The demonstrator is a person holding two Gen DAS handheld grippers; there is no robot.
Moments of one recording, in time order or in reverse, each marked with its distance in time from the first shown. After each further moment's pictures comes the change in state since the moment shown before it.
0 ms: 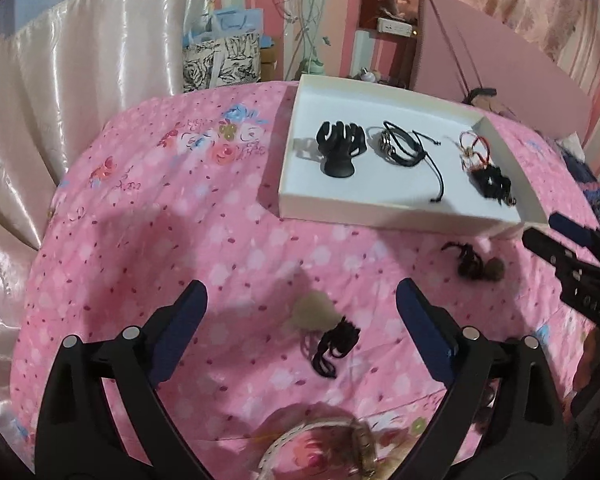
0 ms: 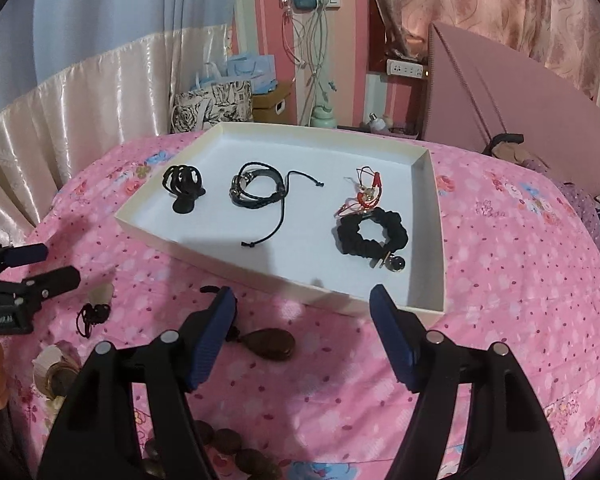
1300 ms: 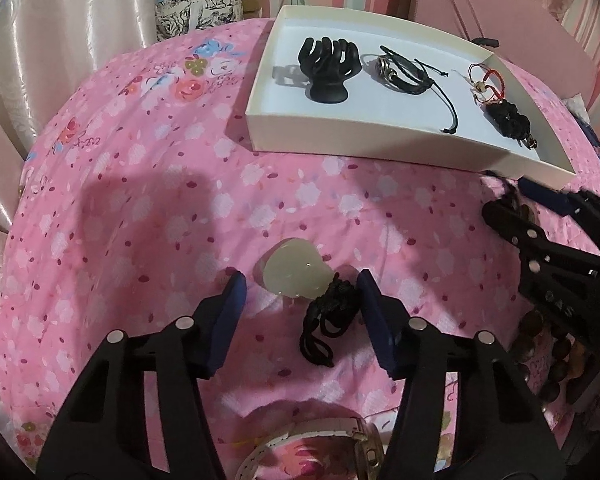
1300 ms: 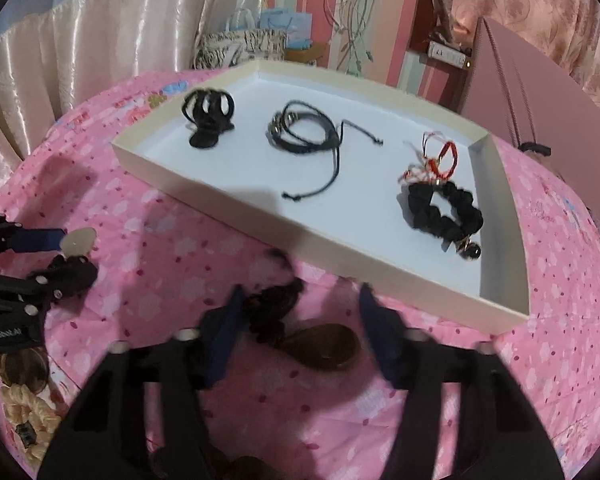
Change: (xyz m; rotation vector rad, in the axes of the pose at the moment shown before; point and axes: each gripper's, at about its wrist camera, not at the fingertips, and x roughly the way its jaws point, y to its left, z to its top) left arm 0.054 -0.015 -0.013 0.039 0.175 -0.006; right arm 0.057 0.042 -0.017 -0.151 0.134 -0.009
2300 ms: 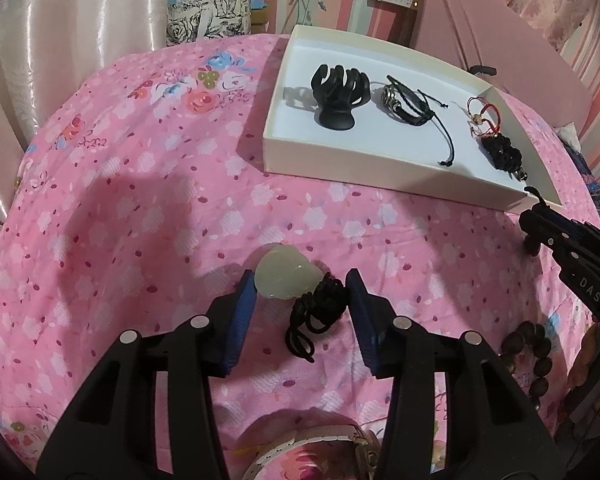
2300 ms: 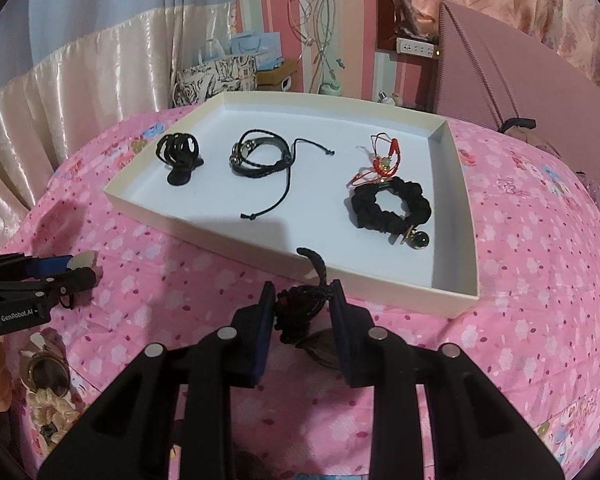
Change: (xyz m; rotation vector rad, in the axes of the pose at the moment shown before) left arm -0.015 0.018 -0.001 -0.064 -0.060 -0.058; right arm -0.029 -0.041 -0.003 0.145 -0.067 0.037
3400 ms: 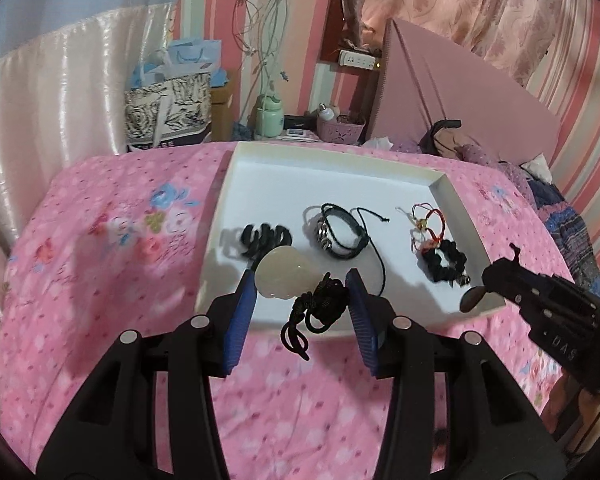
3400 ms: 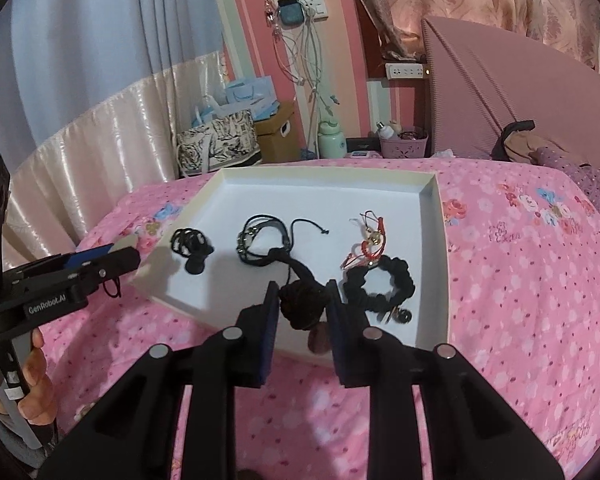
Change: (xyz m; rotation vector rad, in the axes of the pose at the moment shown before) left arm -0.033 -0.041 0.088 0.042 -0.197 -0.093; right arm -0.023 -0.024 0.055 0.118 -0.098 0.076
